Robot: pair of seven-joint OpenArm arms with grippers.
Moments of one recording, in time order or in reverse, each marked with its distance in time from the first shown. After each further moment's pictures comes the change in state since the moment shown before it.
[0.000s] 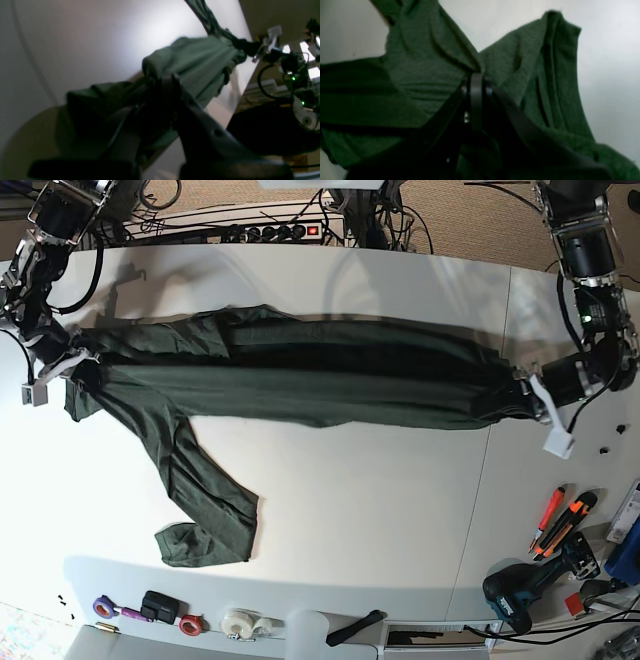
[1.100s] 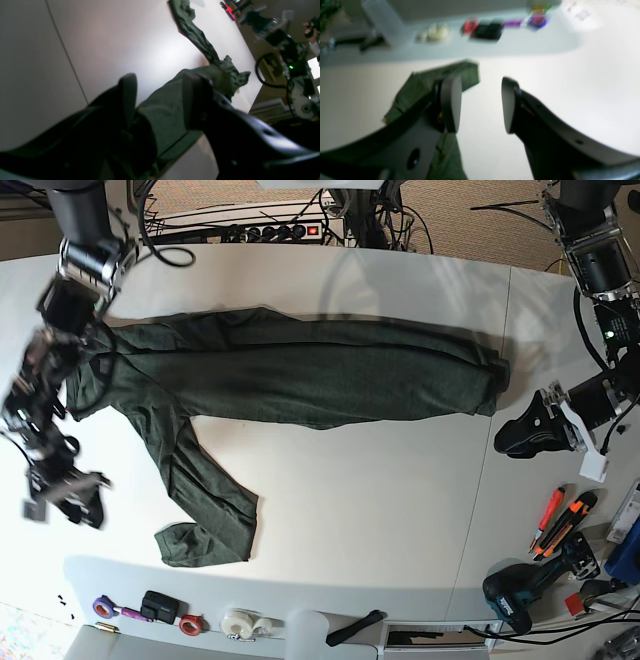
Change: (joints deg) left arm -4.1 -1.9 -4.4 0.1 -1.7 0.0 -0.4; right arm 29.5 -4.2 -14.0 -12.7 -22.5 -5.6 22.8
